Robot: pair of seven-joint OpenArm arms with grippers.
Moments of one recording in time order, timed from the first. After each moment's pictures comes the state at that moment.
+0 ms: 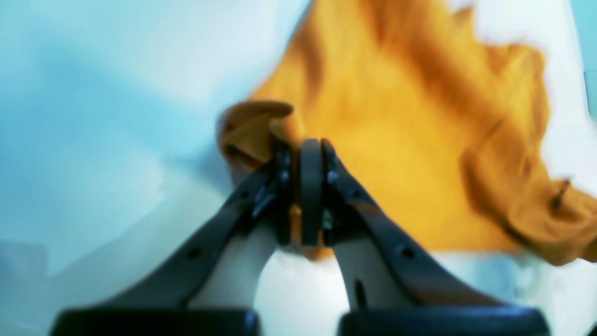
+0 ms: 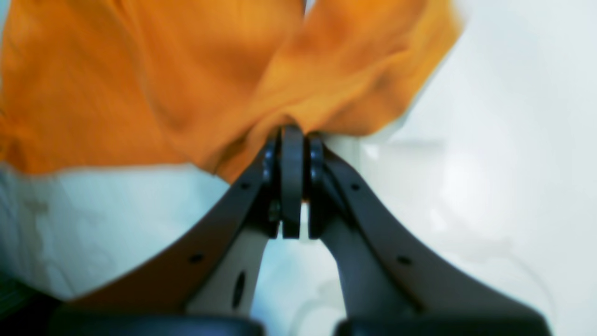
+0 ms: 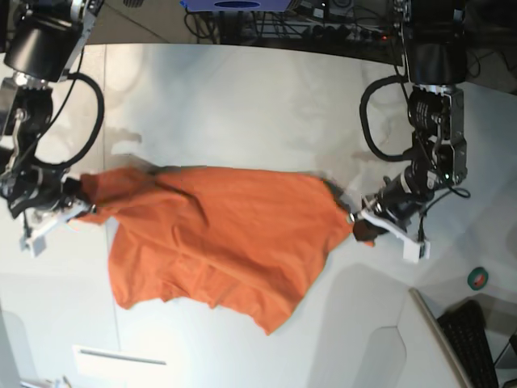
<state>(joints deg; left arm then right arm) -6.5 -14.1 -9.6 71.4 -37.1 -15.9 36.8 6.1 7.2 24.9 85.8 23.4 10.9 -68.4</state>
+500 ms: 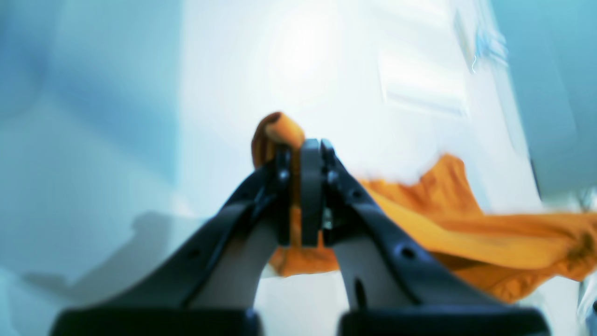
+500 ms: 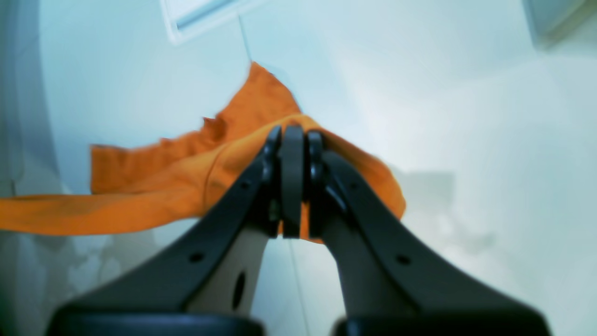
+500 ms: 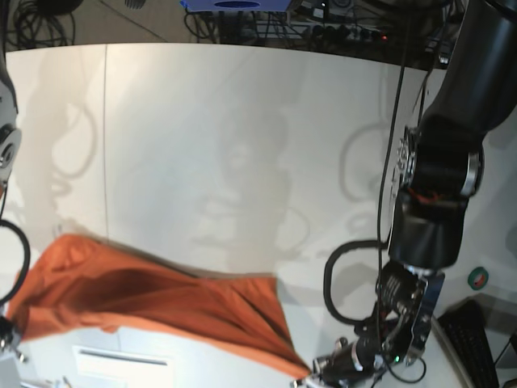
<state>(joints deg) -48.1 -8.8 12.5 41.1 -37.0 -8.7 28.8 43.1 22.6 18.1 52.5 23.0 9.7 -58.3</state>
